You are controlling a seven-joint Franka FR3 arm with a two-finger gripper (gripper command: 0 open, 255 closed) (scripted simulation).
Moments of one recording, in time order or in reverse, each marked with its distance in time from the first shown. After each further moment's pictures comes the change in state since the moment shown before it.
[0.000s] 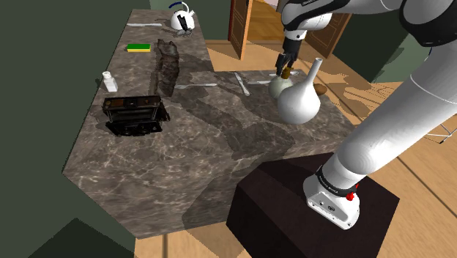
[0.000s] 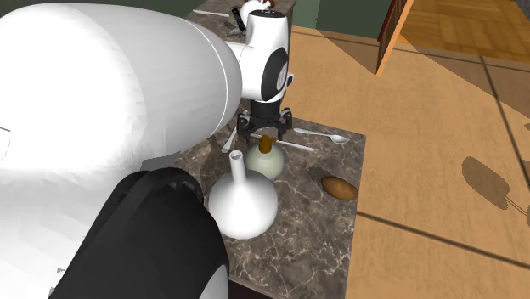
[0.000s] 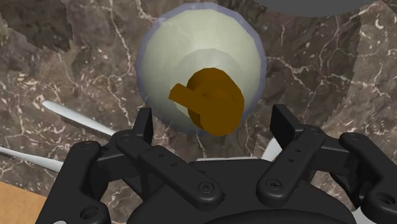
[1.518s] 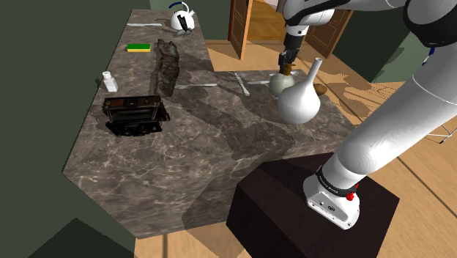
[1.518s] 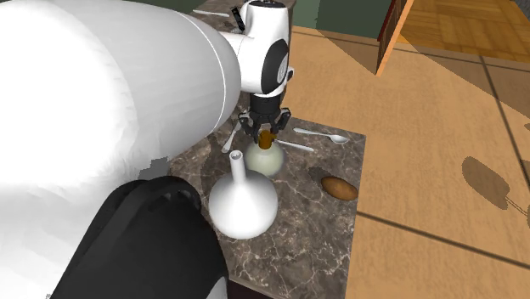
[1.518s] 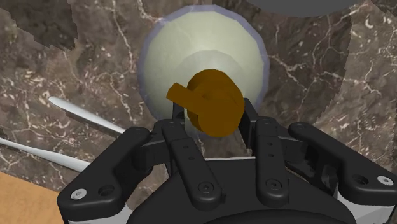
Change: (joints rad) arm 0.001 -0.018 0.002 0.024 -0.006 -0.041 0.005
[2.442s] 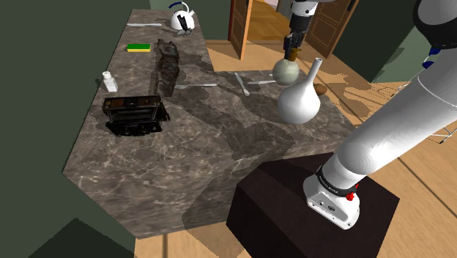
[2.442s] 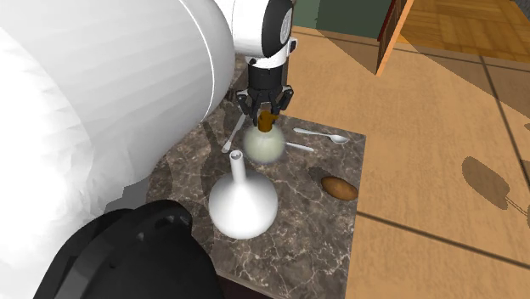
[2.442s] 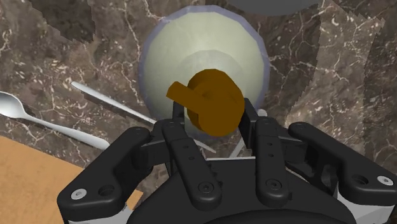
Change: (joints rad) arm 0.003 -0.045 0.007 0.141 -0.013 -0.183 0.011
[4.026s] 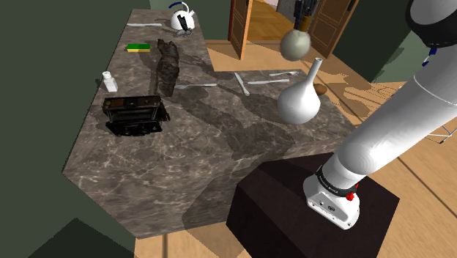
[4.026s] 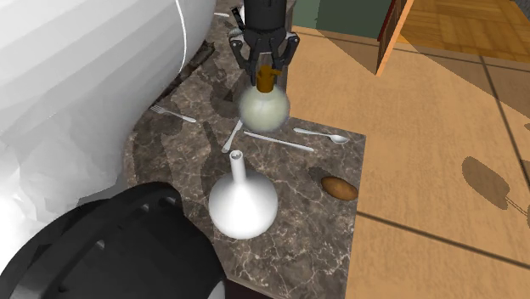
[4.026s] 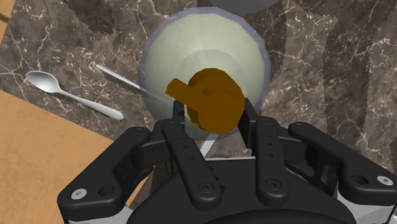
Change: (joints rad) arm 0.002 0.033 0.001 0.362 0.012 -0.330 -0.009
